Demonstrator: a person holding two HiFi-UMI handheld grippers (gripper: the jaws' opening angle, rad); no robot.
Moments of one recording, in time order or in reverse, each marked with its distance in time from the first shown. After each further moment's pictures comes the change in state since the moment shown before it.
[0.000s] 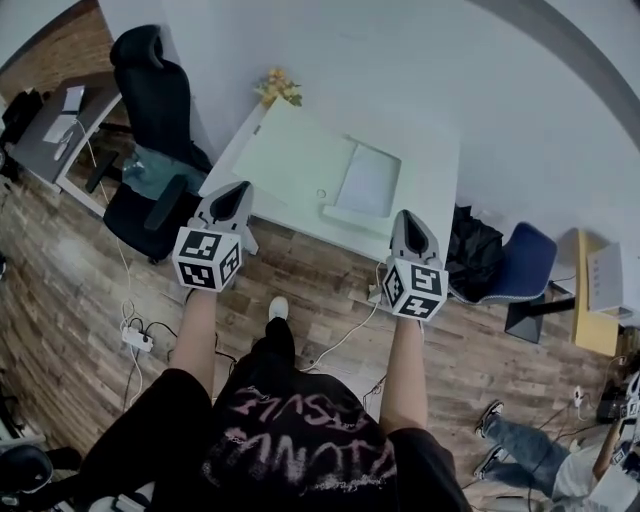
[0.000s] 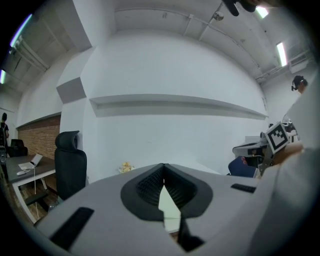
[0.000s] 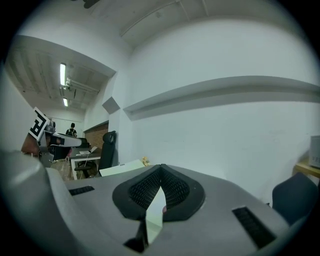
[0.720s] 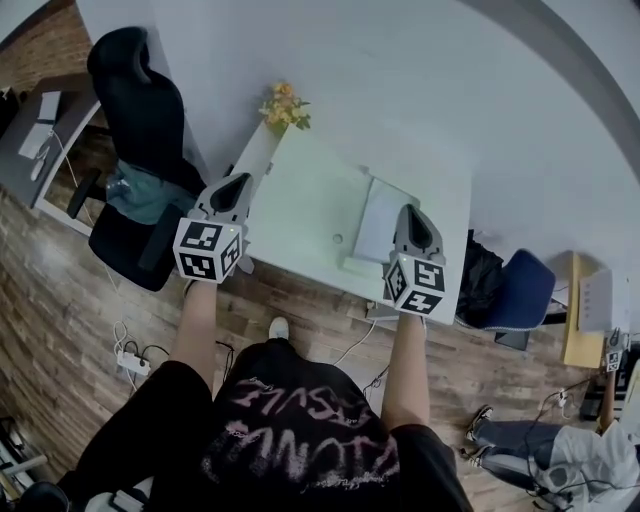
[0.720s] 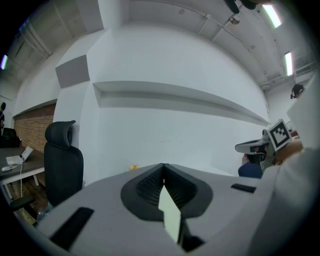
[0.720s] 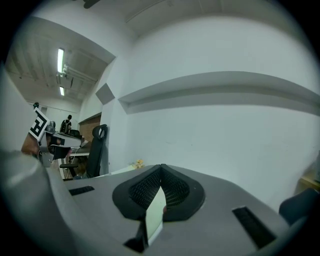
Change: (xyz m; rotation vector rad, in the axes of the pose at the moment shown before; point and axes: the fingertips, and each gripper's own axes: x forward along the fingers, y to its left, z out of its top) left arm 0.119 0.140 -0.002 -0.062 -0.004 -0.034; right arm 0.161 0.031 0.036 -0.072 0.032 -0.054
